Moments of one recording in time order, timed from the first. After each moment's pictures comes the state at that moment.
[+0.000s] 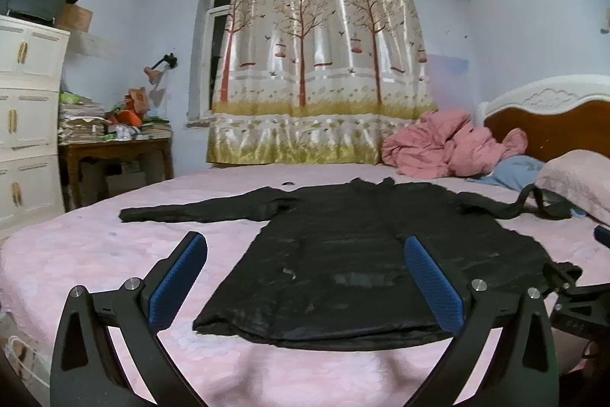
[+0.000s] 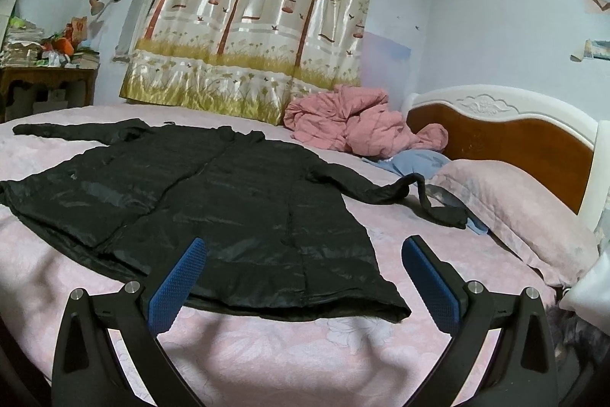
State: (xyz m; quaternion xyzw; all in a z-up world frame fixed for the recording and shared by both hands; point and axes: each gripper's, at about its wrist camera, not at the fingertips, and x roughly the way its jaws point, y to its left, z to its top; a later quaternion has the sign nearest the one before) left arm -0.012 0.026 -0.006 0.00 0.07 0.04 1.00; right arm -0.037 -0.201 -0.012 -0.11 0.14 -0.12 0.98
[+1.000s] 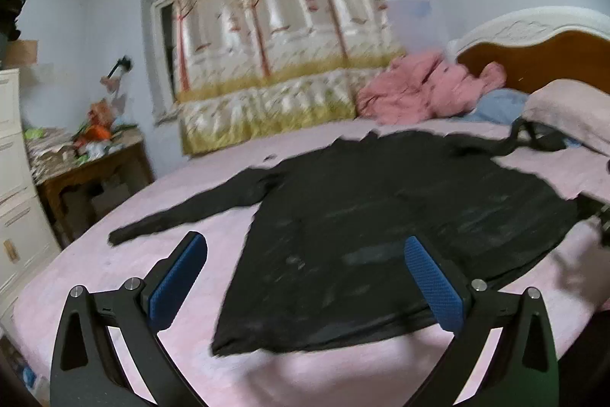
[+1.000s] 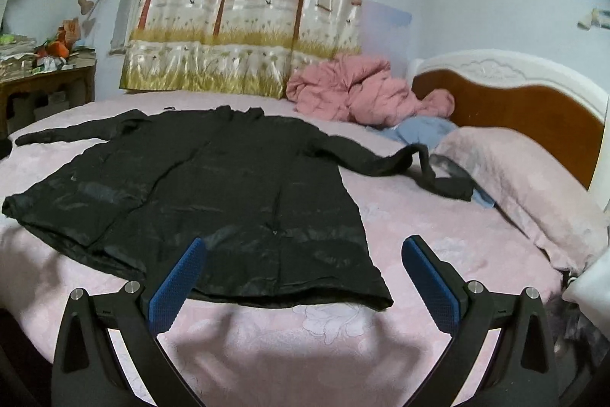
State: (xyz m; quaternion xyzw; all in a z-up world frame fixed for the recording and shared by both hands) left arm 0.029 0.035 0.000 0.10 0.15 -0.01 0.98; right arm -0.030 -0.244 0.002 -0.06 0.21 -0.10 0.97
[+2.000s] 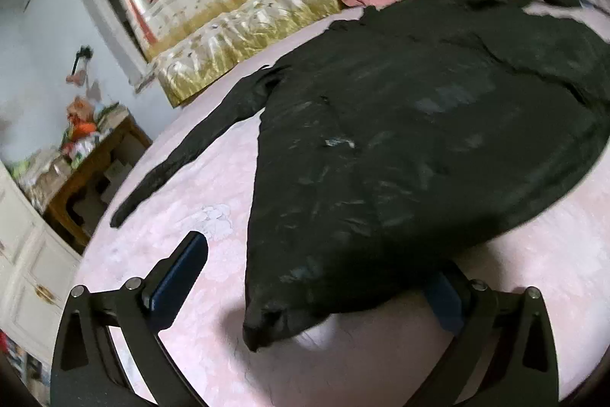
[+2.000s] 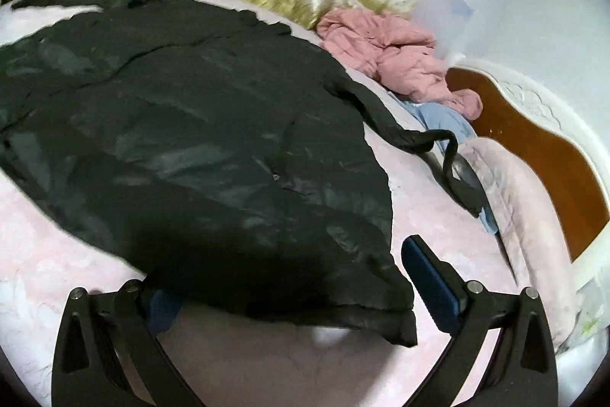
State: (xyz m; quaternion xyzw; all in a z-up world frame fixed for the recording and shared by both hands) left arm 0.106 0.069 -0.087 0.23 0.30 0.00 0.93; right arm 0.055 -0.234 -0.065 -0.22 0.34 -0.10 0.91
